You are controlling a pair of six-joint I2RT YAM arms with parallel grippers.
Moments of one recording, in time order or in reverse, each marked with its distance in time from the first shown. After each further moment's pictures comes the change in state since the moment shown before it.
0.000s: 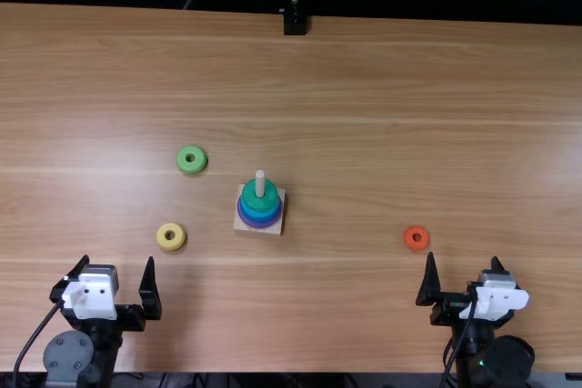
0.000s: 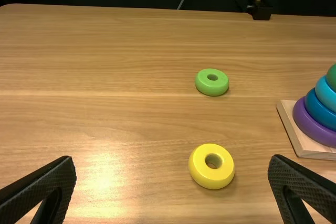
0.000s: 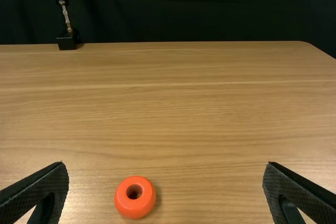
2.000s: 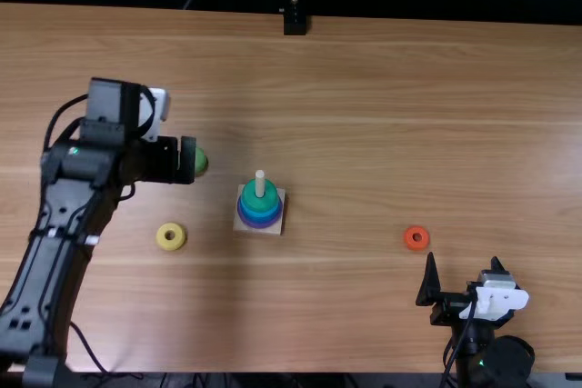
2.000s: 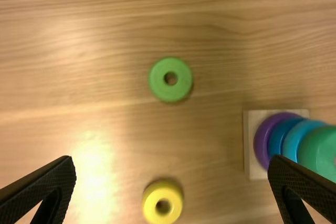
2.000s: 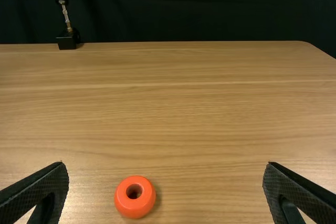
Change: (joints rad) left arm -0.092 1.638 1.305 -0.447 0.108 0.000; right arm 0.000 0.000 0.000 -0.001 0.000 0.000
